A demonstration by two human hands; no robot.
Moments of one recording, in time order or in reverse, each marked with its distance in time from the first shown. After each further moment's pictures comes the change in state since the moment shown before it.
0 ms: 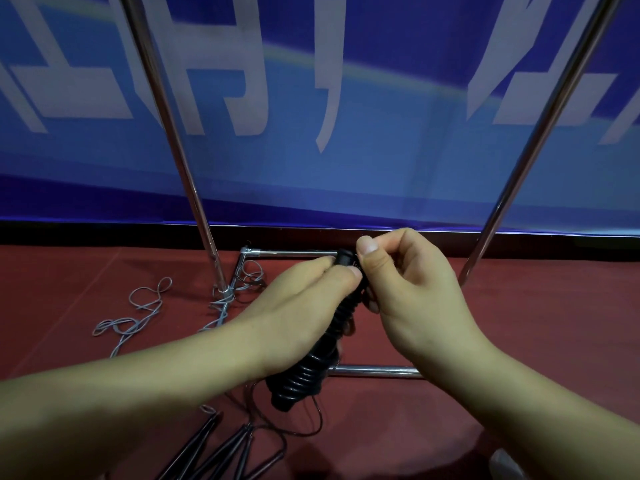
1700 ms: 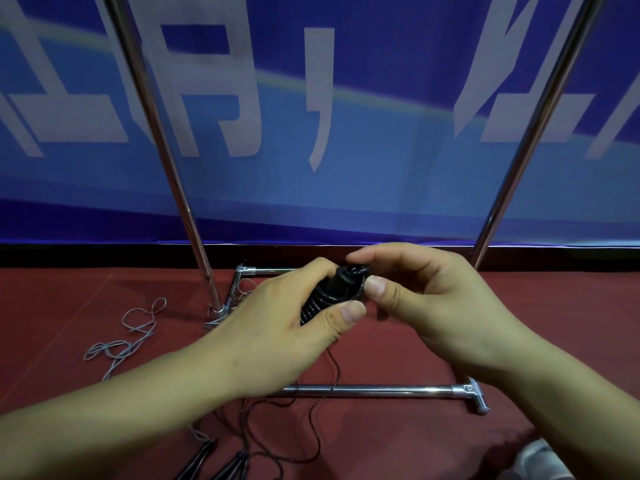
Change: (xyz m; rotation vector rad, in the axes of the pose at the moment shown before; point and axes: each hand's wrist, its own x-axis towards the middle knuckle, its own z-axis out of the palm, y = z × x) left_hand 0.006 -0.013 -0.020 0.410 0.050 0.290; right_hand 0.012 -0.022 -0.044 -0.010 -0.315 -0.020
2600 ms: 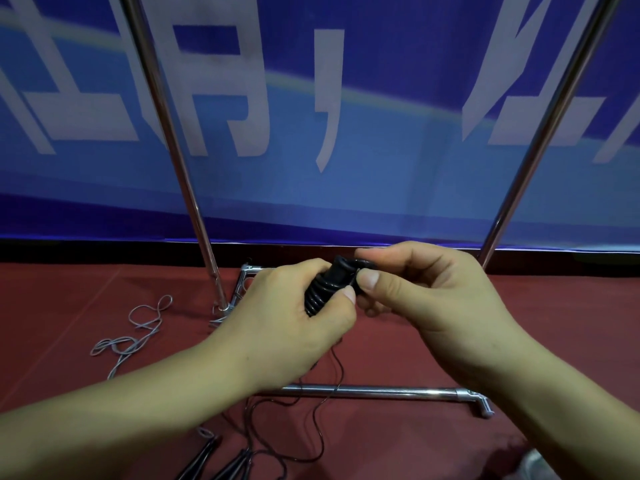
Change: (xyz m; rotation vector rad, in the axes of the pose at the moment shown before) left_hand -0.002 0.007 0.001 -0.055 0.180 -0.027; right_hand -0.001 -0.012 0.021 0.266 0.124 0.035
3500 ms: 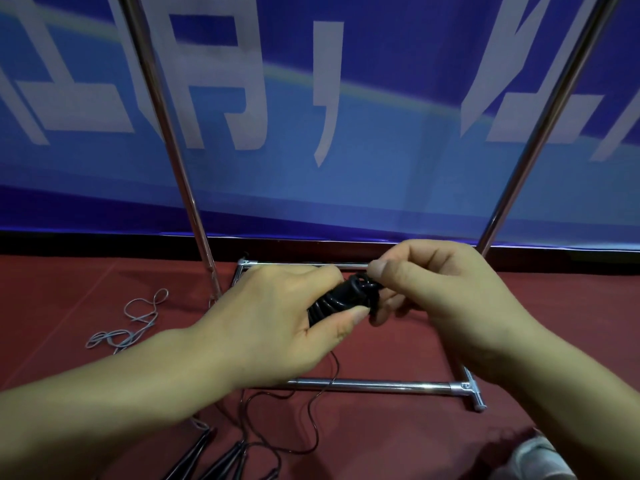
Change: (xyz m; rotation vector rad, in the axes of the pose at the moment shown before) left_hand 0.000 -0.013 -0.005 0.418 0.018 0.408; right_hand 0.001 -0.011 -0.010 -0.210 -0.015 0.091
